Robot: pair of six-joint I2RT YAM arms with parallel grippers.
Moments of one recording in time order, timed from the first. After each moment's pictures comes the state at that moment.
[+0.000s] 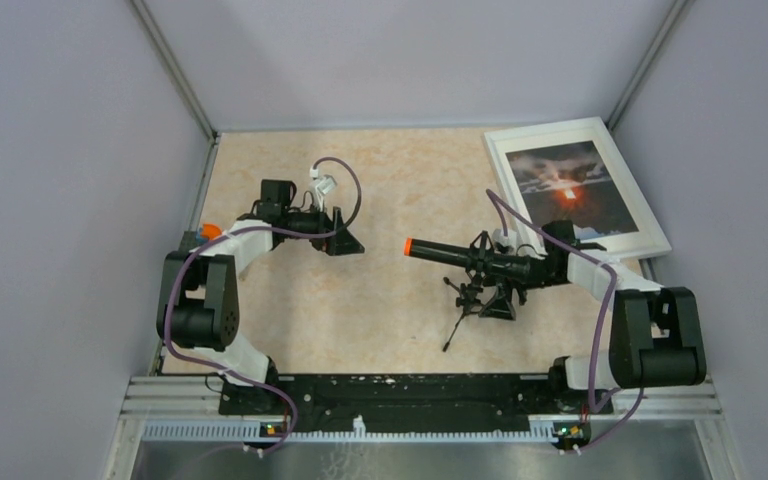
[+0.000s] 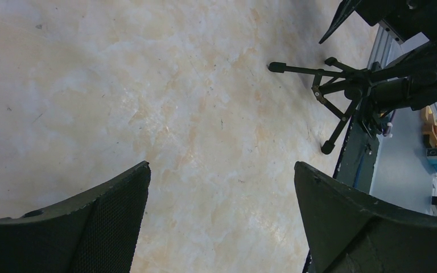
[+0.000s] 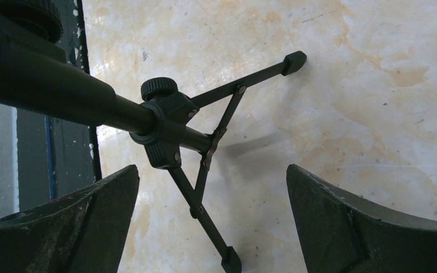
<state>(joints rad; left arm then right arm) -0.10 1.61 0.93 -0.18 1.03 0.06 0.03 1.37 0.65 -0.65 -1.08 -0.95</state>
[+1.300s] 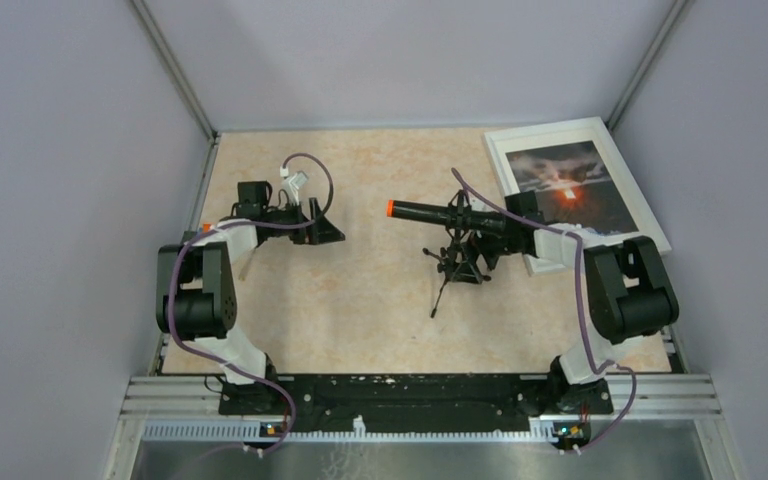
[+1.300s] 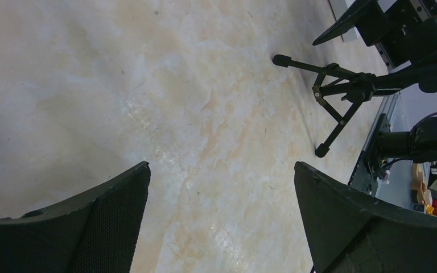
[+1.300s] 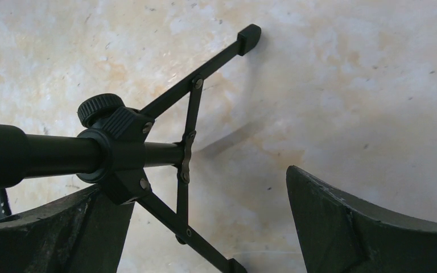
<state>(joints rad) 0.04 1.68 0.92 -0.12 1.01 -0.05 0.24 1.62 0.81 -0.21 -0.85 -0.51</state>
